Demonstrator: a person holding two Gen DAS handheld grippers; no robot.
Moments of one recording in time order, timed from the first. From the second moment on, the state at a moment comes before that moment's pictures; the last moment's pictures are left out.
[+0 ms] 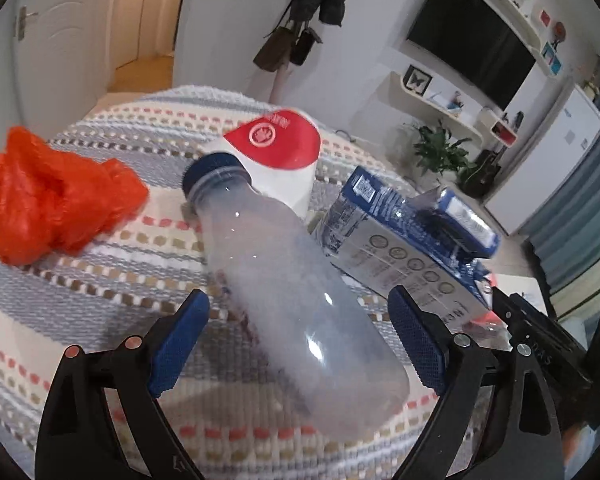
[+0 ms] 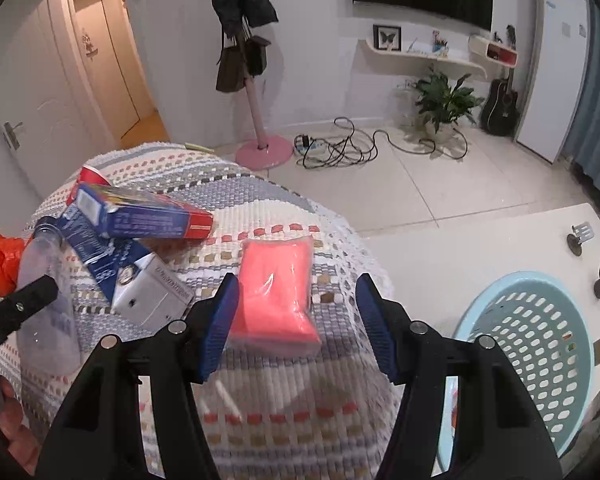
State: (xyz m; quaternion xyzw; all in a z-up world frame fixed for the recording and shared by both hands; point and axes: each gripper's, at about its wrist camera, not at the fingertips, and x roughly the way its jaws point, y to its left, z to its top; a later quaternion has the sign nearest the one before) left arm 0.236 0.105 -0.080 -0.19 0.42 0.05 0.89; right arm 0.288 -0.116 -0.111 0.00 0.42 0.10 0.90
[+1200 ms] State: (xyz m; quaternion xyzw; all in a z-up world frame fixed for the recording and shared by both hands) left arm 0.121 0.073 -0.074 -0.11 0.46 -0.04 0.88; right arm 0.236 -0.134 -0.102 0.01 0.37 0.13 0.92
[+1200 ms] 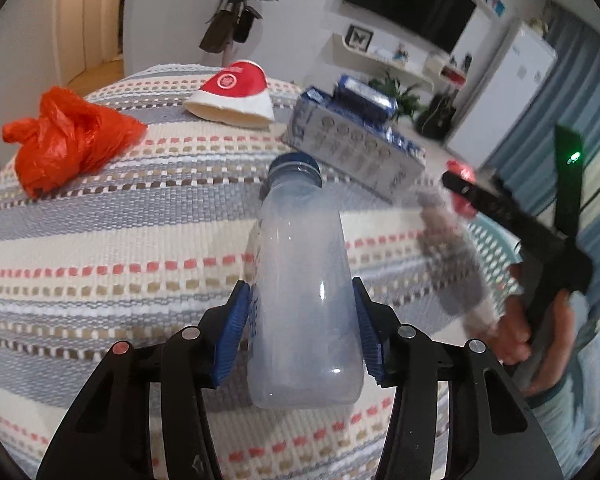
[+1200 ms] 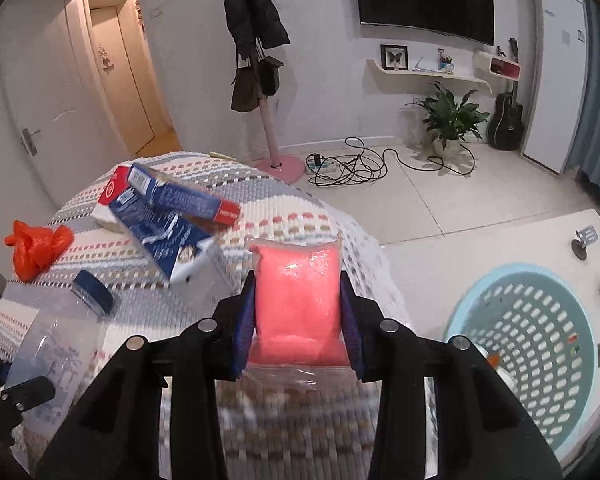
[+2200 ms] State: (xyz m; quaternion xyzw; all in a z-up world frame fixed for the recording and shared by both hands) left arm 0.169 -0.061 -0.004 -0.05 0.36 -0.18 0.91; right arm 0.154 -0.261 -0.045 0.14 0.30 0.09 0.94
